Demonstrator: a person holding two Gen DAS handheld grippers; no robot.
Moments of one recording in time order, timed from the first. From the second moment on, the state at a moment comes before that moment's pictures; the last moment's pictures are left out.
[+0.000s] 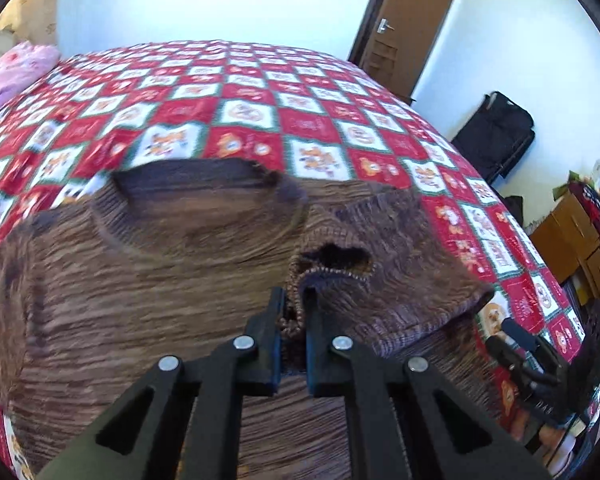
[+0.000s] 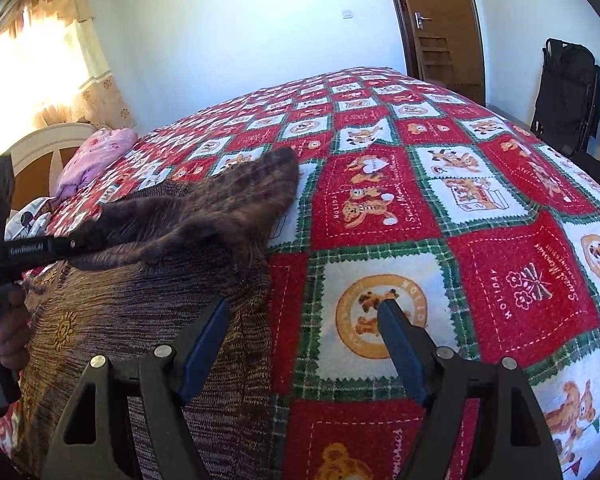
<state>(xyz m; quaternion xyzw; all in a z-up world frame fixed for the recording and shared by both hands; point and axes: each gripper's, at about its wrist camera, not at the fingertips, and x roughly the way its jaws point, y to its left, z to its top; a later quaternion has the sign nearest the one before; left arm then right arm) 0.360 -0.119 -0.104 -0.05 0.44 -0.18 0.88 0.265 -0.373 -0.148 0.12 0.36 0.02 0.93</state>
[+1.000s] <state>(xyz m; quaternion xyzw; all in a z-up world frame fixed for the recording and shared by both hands) 0.317 -0.074 -0.138 0.00 0.43 -0.07 0.90 0.346 -0.283 -0.150 0.03 0.46 0.12 0.88</state>
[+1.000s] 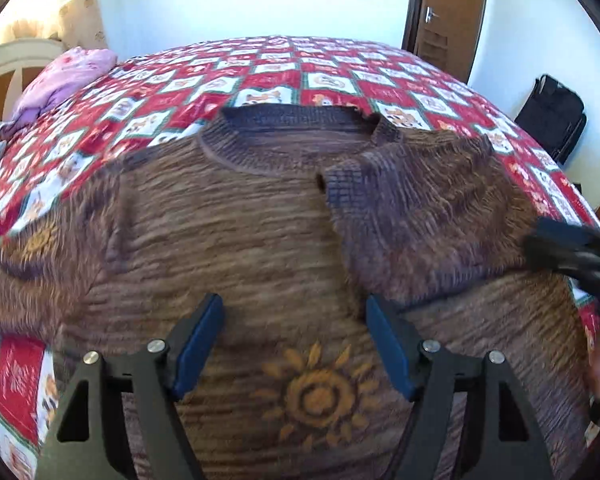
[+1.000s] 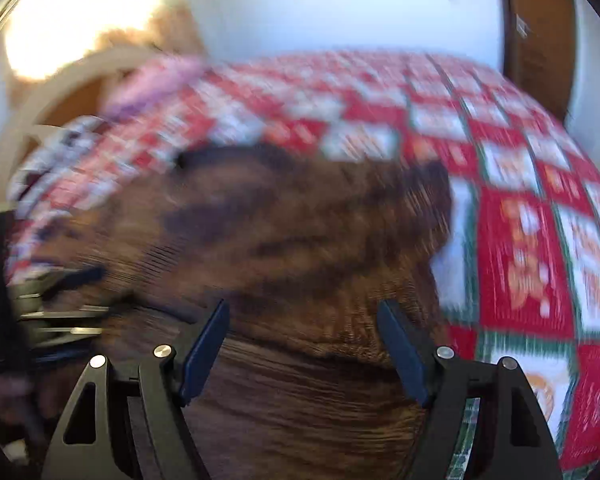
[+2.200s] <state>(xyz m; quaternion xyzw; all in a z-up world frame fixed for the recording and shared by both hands) 0.252 0.082 -0.121 -0.14 0.38 -0.02 0.91 0.365 -0.139 -0.111 -0.05 0.43 0.18 0.88</state>
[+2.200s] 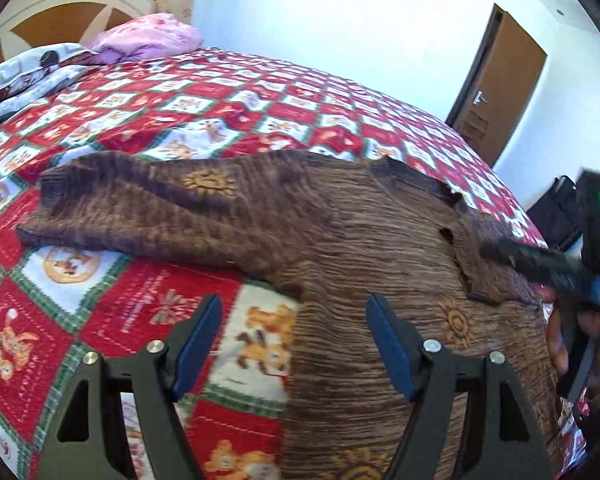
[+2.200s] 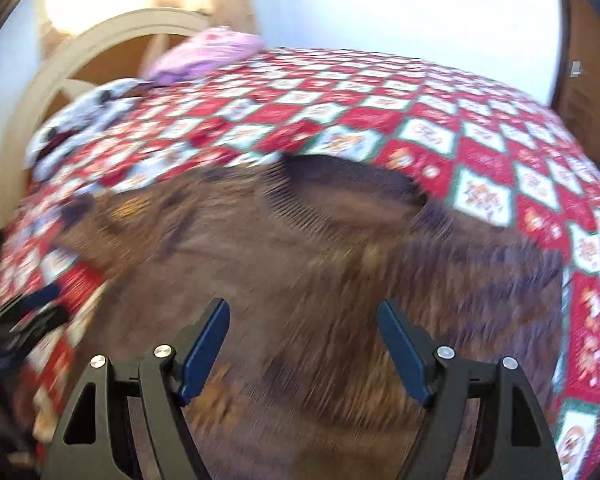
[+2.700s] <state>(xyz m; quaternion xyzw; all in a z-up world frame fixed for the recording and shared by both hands) 0.246 0.116 -0.127 -0.14 0.38 0.00 0.91 0.387 -0.150 -0.117 -0.01 0.39 0.18 0.90</state>
